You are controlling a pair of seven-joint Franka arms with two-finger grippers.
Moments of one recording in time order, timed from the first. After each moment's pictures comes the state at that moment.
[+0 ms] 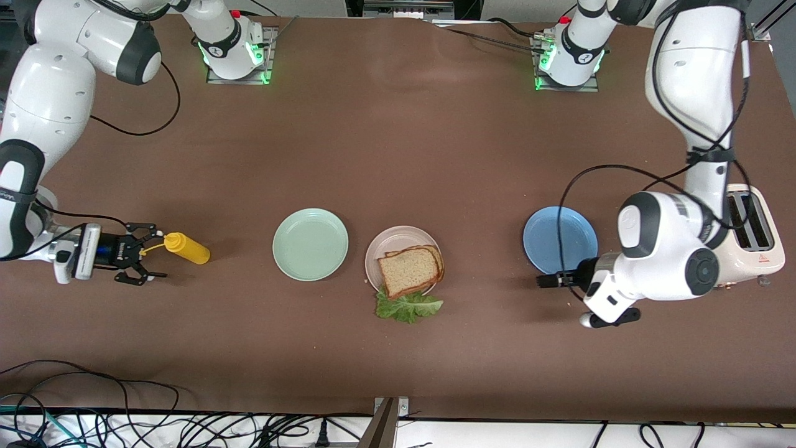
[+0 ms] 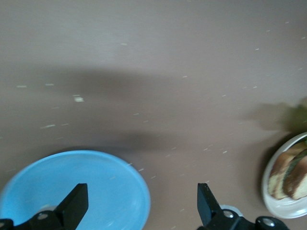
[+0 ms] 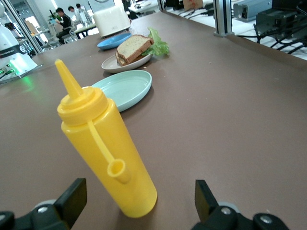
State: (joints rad) left arm -0.14 0.72 0.05 -1.31 -0.29 1.88 -0.12; right arm 0.03 1.04 -0.67 -1.35 1.40 1.33 -2.16
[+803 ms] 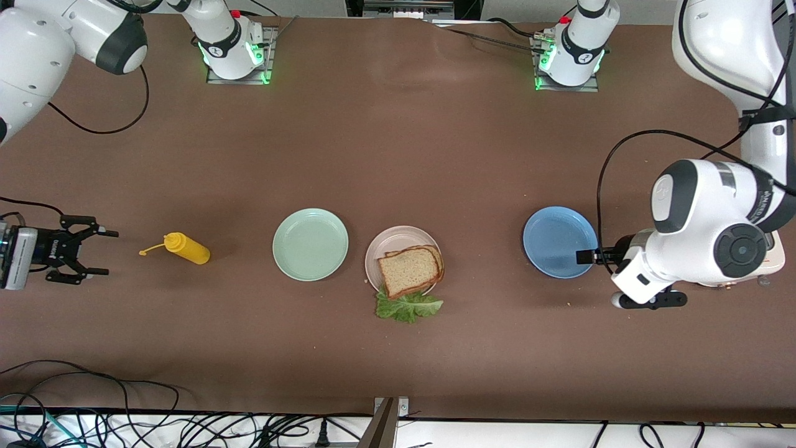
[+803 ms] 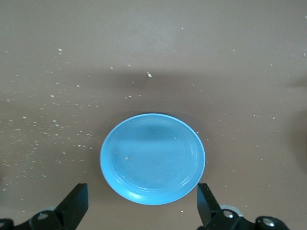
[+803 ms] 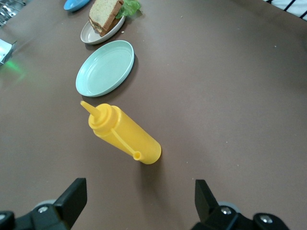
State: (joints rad) left arm -0.13 0.59 0.06 -1.31 -0.09 1.70 -0.13; right arm 0.04 0.94 -0.79 -1.15 1.12 1.30 -1.71
